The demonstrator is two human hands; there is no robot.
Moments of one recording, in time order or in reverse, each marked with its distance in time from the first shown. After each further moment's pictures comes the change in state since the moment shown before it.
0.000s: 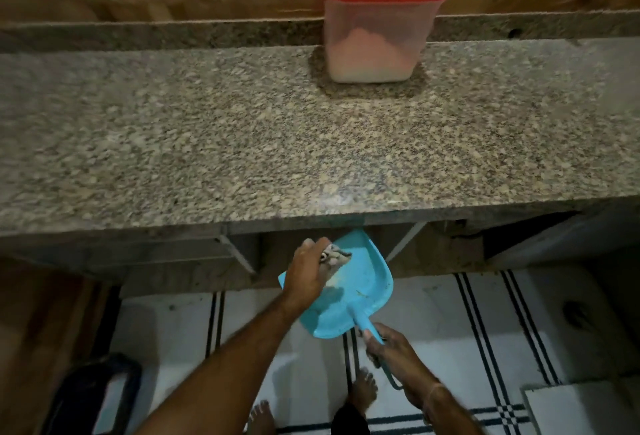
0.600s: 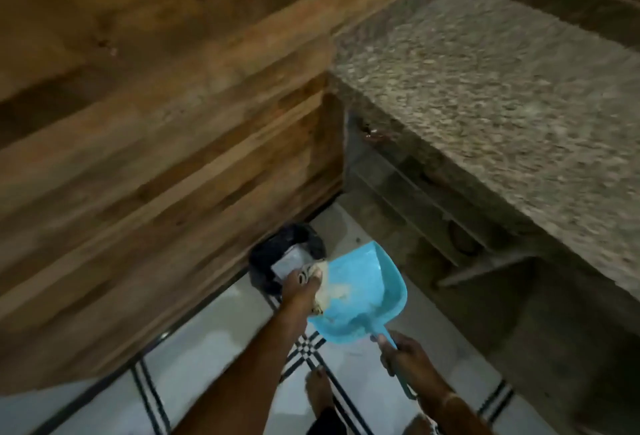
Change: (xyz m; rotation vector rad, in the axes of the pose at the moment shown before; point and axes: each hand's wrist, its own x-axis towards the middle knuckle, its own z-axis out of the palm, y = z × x) left_hand -0.368 -0.302 -0.195 -1.130 1.027 -1.235; right_hand 0.025 -0.004 0.419 -0.609 -0.627 -0.039
